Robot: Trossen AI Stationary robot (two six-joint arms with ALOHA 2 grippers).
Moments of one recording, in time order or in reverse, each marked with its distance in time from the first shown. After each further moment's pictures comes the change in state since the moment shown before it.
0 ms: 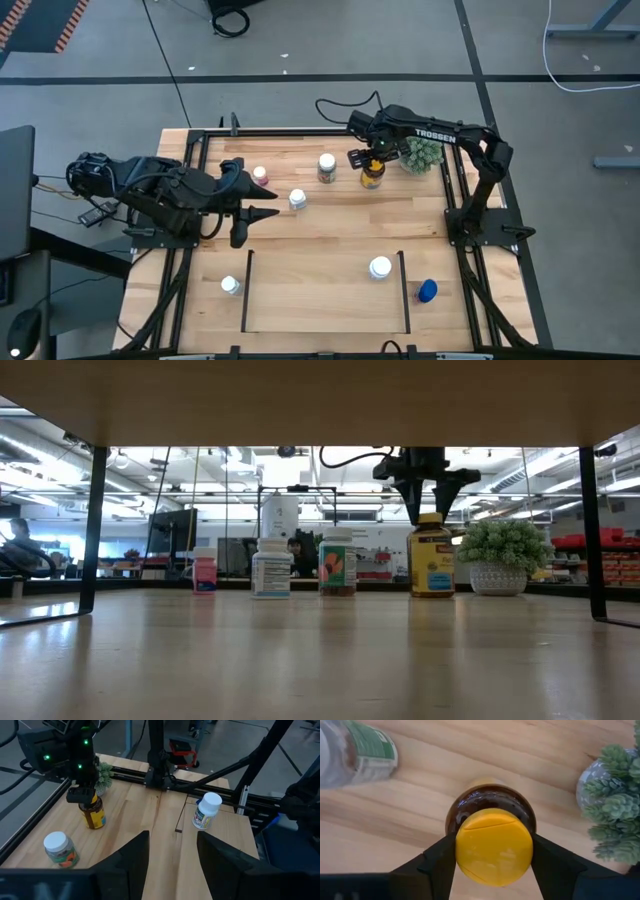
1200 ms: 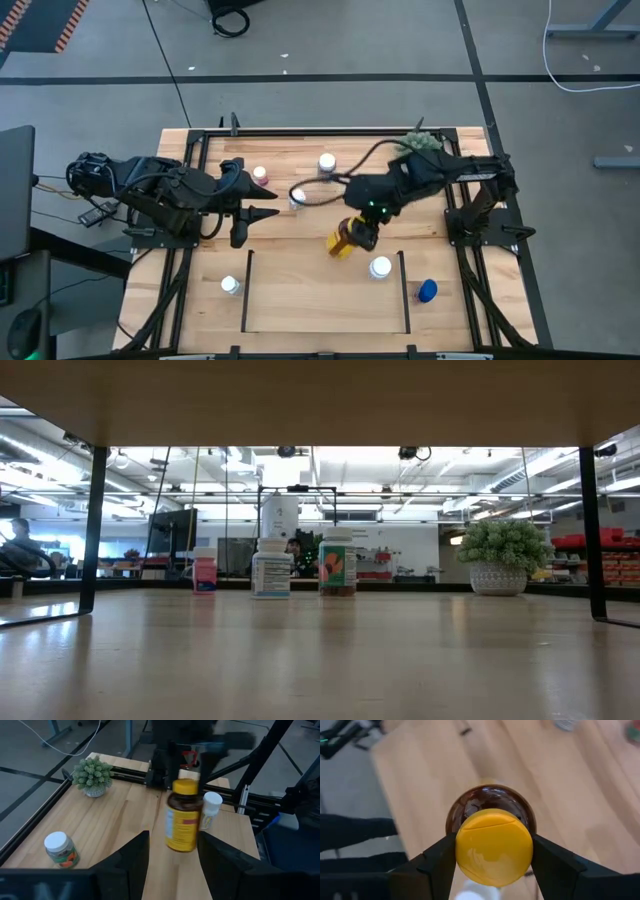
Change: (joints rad) left arm 0.001 0.000 0.000 -0.002 0.000 0.003; right arm 0.724 0.001 0.632 -0.217 -0.105 -0.051
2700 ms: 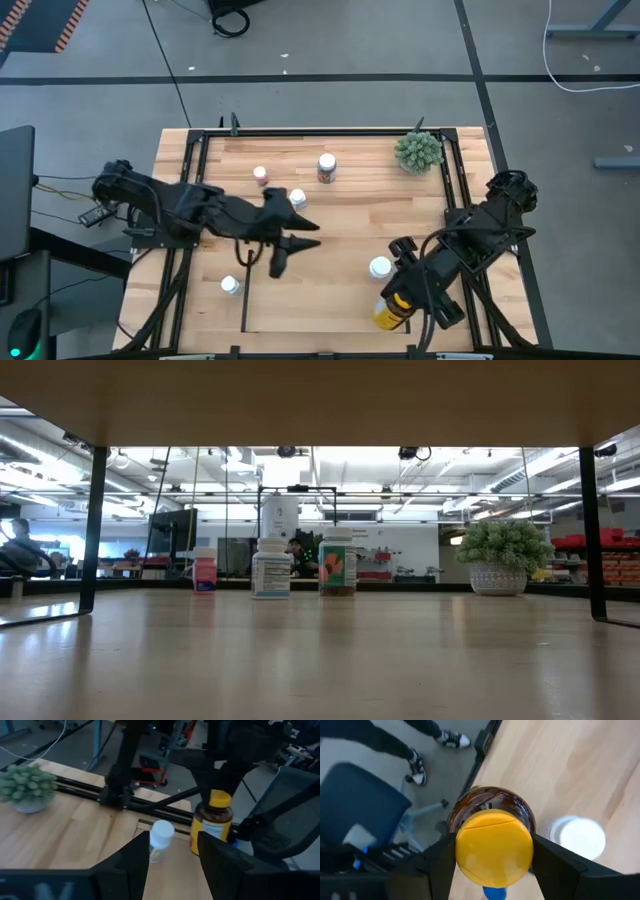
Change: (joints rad) left arm -0.058 0.228 -0.001 0.384 0.062 -0.097; right arm 0.451 0.000 0.058 -0.102 -0.041 -0.451
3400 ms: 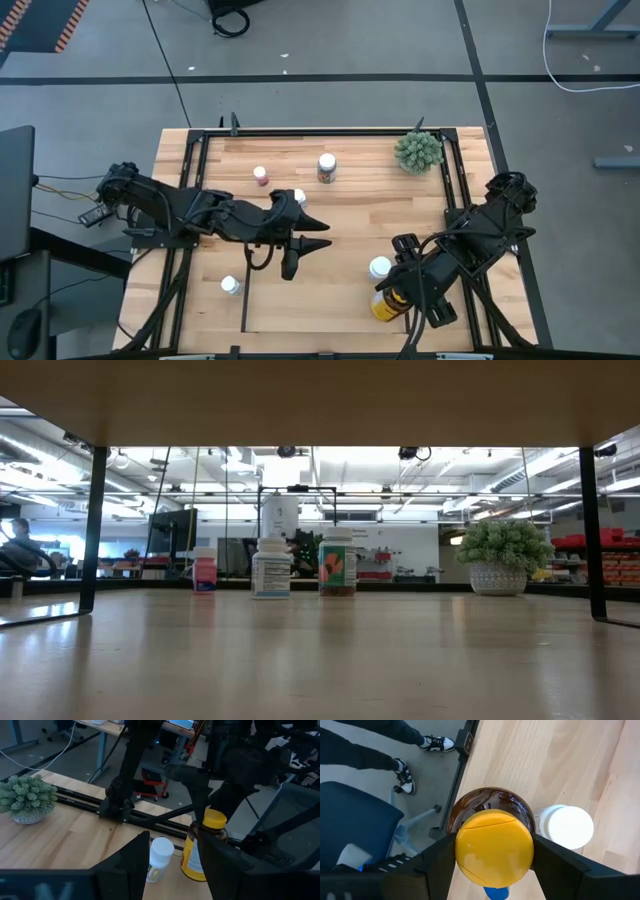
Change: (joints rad) left arm 0.003 0.041 0.000 0.101 -0.046 -0.001; right arm 0.006 0.011 -0.004 -0.016 0.071 0.134
